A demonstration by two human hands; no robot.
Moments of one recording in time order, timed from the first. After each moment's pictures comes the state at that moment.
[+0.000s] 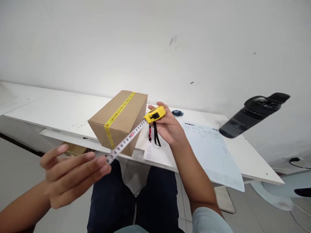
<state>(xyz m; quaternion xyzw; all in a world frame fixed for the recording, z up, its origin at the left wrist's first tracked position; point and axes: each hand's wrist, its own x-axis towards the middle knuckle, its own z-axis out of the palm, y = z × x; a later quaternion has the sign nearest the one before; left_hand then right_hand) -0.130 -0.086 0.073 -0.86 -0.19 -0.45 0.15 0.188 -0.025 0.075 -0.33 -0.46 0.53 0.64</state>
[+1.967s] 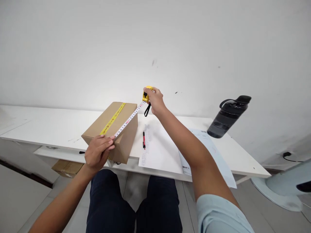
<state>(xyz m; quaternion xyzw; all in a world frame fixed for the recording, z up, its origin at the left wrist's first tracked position) -0.079 -0.020 0.046 -0.79 -0.12 -0.56 0.21 0.201 0.082 0.150 -0.43 -0.44 0.35 0.71</state>
